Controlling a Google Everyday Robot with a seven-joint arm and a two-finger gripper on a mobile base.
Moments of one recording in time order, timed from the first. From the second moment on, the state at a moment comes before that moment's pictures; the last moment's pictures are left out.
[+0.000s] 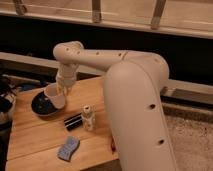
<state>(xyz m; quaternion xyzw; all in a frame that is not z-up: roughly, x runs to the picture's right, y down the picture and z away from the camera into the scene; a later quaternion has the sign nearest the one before) -0.222 0.027 0.763 -0.37 0.18 0.68 0.61</state>
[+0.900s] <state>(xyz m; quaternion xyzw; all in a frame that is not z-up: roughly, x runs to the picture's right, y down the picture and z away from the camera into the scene) -0.235 0.032 0.776 -0.38 0.19 0.66 0.62</state>
